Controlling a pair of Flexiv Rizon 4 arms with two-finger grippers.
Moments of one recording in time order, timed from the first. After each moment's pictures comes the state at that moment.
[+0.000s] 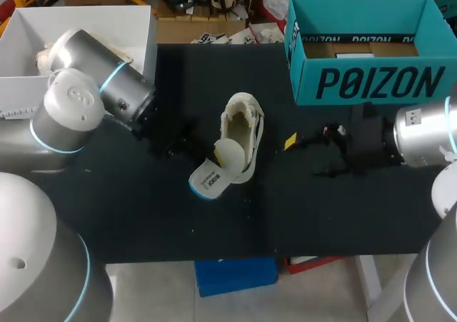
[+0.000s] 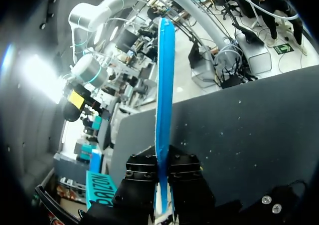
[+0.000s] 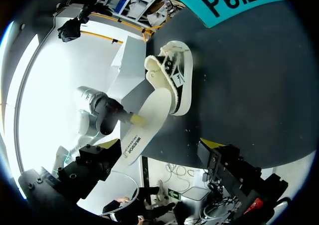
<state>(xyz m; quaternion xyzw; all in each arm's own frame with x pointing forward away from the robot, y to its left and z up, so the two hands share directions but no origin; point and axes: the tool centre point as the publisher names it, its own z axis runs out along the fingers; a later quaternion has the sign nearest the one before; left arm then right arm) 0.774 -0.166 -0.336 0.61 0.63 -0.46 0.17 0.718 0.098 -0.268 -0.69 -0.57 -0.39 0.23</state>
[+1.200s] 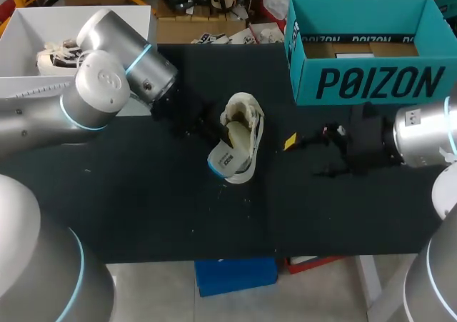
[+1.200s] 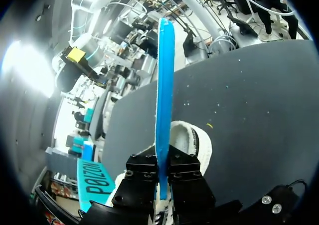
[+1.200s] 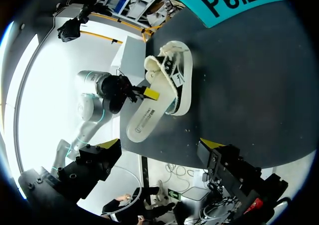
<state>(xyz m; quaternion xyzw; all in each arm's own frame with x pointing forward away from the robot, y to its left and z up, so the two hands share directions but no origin) 0.846 -0.191 -0.361 0.62 0.65 -0.42 0.16 0.718 0.099 -0.268 -0.69 -0.57 -0.39 0.23</state>
